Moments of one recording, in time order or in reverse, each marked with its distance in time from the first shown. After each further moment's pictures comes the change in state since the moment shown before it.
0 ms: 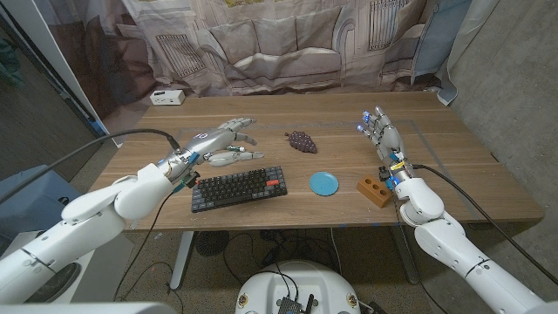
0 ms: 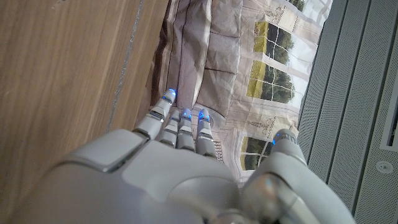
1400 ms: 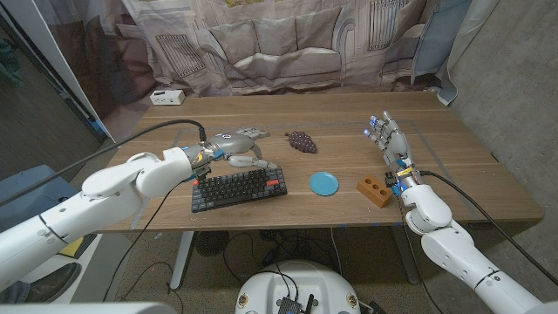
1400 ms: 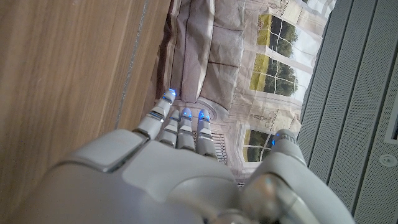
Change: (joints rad) left arm -0.223 0.123 0.228 -0.091 0.034 0.259 -0.280; left_hand -0.044 0.012 -0.024 0.024 0.000 0.080 0.012 0.000 0.003 -0.032 -0.022 0.005 0.000 -0.017 -0.018 0.009 0.000 -0.019 0.006 0.013 0.000; right arm -0.061 -0.009 0.037 -0.033 0.008 0.007 -0.017; right_hand 0.004 0.004 0.000 0.000 0.000 0.005 -0.005 0.000 0.000 0.005 0.005 0.000 0.000 0.000 0.000 -0.005 0.000 0.000 0.000 0.000 0.000
